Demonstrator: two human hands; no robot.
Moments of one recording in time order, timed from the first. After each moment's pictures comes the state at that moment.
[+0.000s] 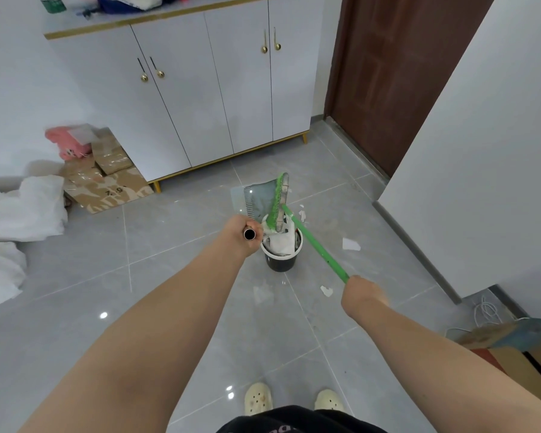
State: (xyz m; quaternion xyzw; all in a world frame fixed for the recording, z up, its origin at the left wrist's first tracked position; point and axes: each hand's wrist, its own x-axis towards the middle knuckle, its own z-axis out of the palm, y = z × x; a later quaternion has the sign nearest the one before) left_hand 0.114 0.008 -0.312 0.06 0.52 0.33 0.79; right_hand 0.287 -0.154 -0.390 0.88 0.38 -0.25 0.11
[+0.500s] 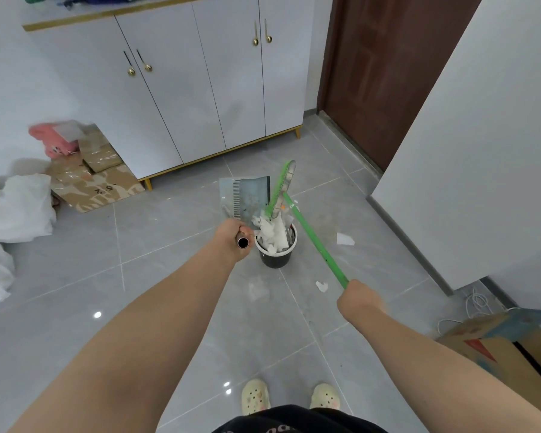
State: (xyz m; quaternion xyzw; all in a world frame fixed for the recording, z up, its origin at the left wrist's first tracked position) left_hand 0.110 0.010 -0.332 0.12 0.55 0.30 0.77; right_hand 0.287 -0.165 -0.400 0.90 0.33 -0.29 0.06
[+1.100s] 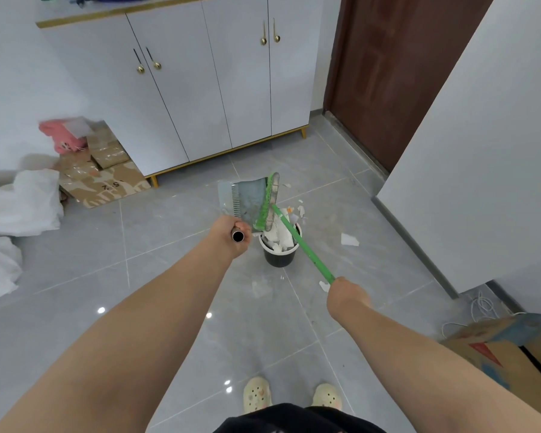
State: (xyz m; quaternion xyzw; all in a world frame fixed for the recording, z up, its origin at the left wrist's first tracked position) left_hand 0.090 0.011 -0.322 0.08 0.53 0.31 0.78; right_hand 0.260 -0.150 -0.411 0.88 0.38 -0.28 0.10
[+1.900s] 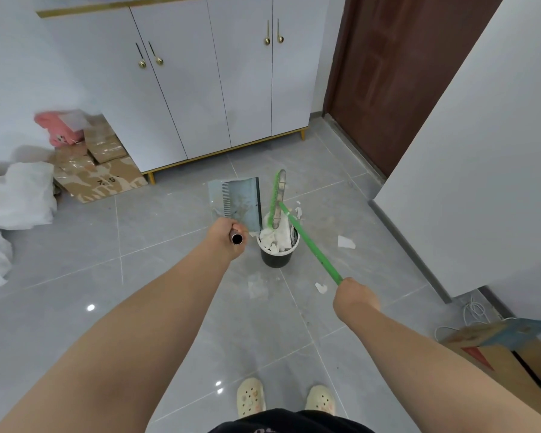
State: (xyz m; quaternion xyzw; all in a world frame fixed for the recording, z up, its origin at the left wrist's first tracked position) left_hand 0.077 0.014 -0.335 0.07 0.54 0.34 0.77; right_hand 0.264 -0.153 -0.400 0.89 0.37 -0.26 0.12
